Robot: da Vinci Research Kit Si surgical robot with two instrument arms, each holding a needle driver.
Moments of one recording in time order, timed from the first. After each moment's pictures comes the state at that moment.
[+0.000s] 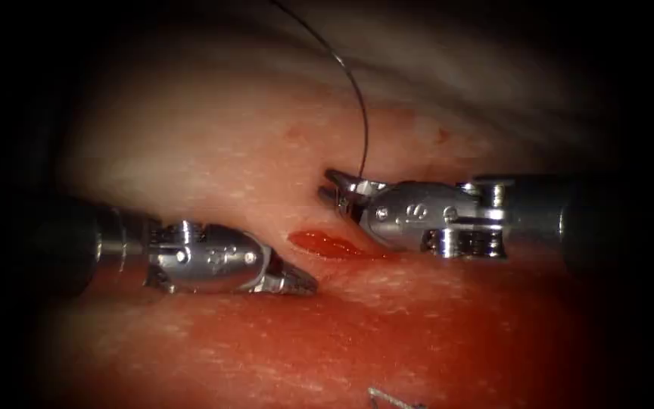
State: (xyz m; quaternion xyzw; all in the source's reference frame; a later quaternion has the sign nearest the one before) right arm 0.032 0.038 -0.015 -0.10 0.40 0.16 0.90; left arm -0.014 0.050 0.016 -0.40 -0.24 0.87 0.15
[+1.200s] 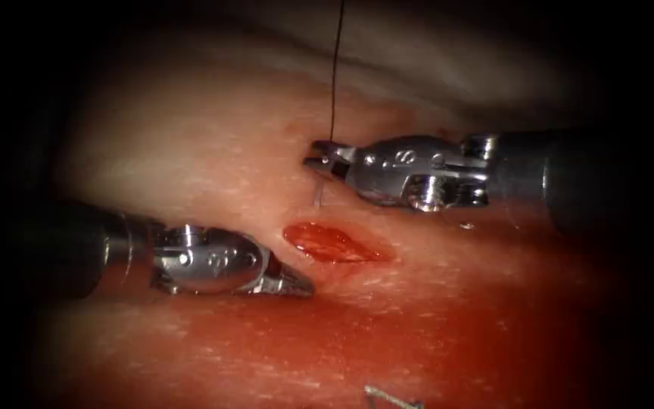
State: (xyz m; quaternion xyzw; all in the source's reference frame) right arm 0.033 0.042 -0.013 0.12 0.35 0.34 0.87; left arm -0.013 0.050 0.019 -0.40 -0.24 0.88 0.14
